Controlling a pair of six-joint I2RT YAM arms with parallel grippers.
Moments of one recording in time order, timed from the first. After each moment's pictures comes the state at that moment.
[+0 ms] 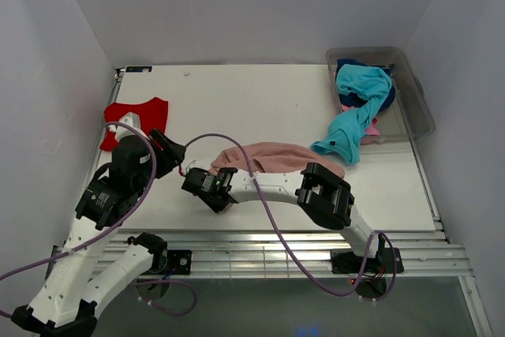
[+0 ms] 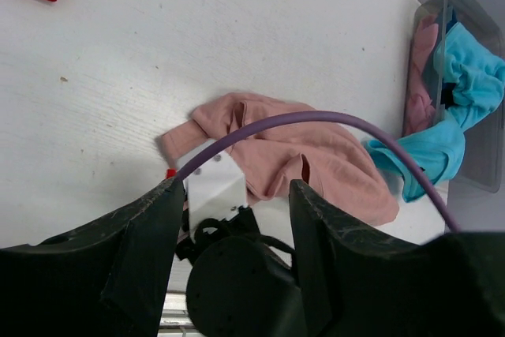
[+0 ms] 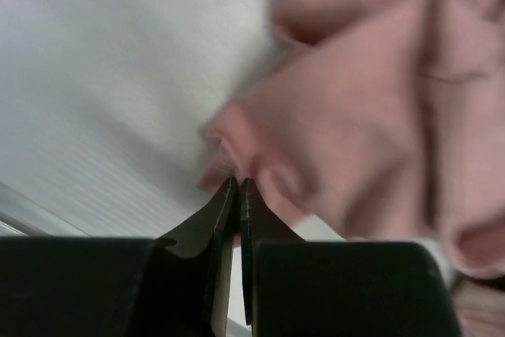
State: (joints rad) left arm -0.45 0.71 1.02 -0.84 -0.27 -0.82; right arm 1.31 2.15 1.64 -0.63 0.25 0.32
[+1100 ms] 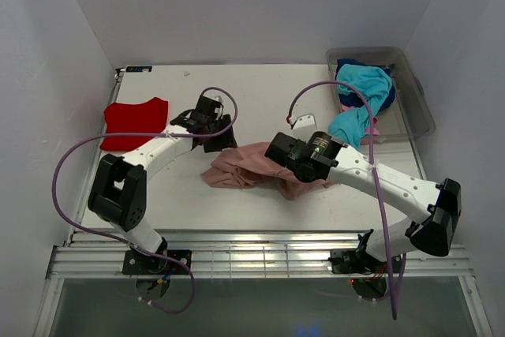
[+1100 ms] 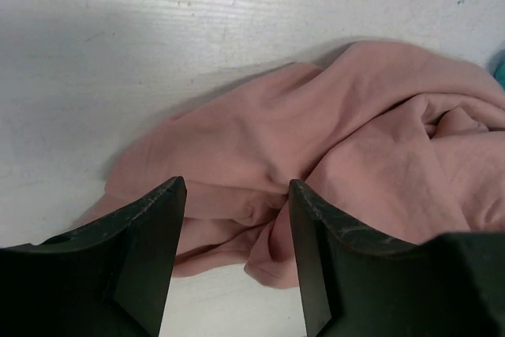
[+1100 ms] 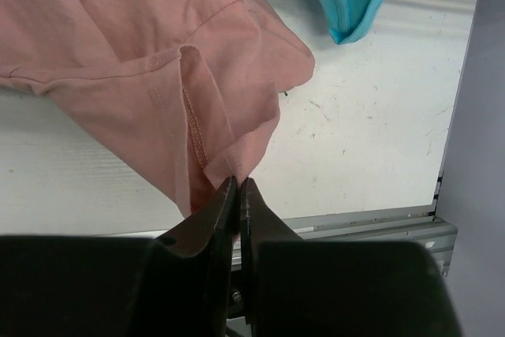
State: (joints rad) left arm -0.46 1.65 1.17 -0.44 0.05 -0.56; right arm 1.06 1.43 1.37 -1.34 0.70 0.74
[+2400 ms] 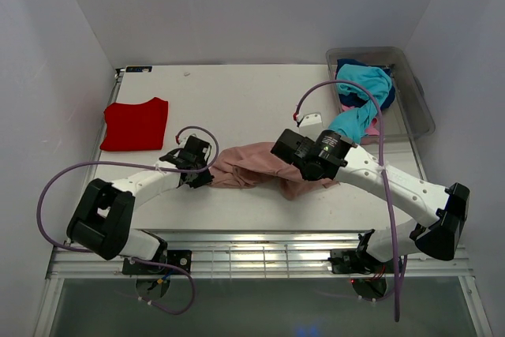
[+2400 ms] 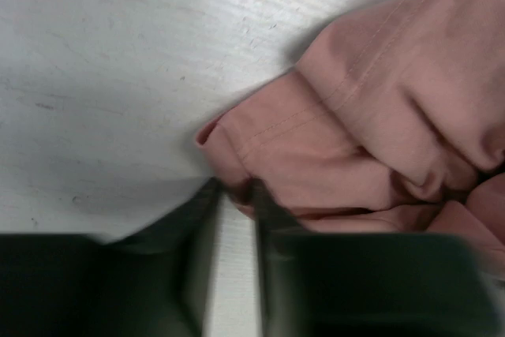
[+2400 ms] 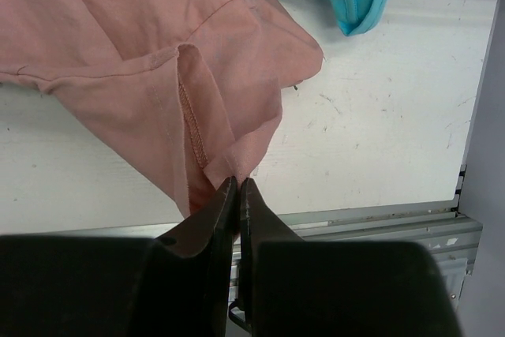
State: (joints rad) left arm -0.47 1.40 0.69 -0.36 -0.15 -0.77; right arm 1.03 1.37 1.37 -1.34 0.66 0.76
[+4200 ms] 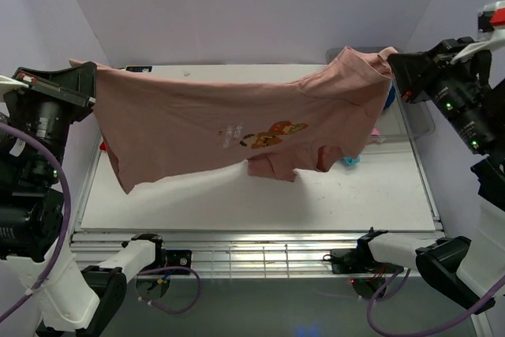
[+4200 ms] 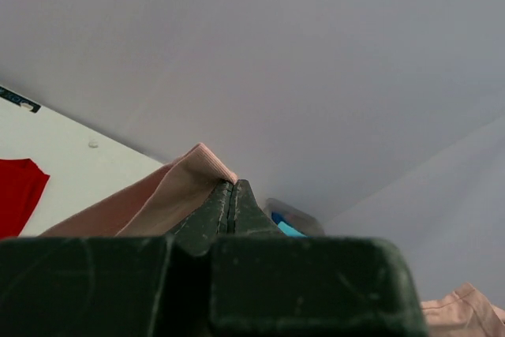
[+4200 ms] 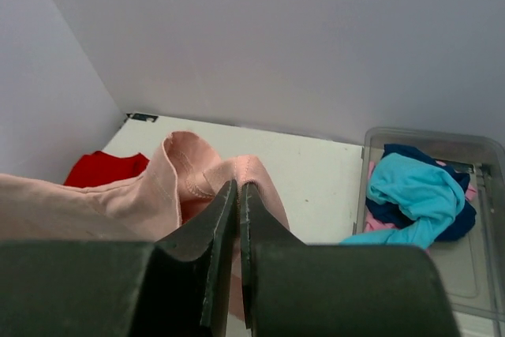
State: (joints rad) left arm -0.06 1.04 2.14 -0.94 -0.10 -0.68; right arm 0.43 1.21 2.31 -1.05 0.06 0.15
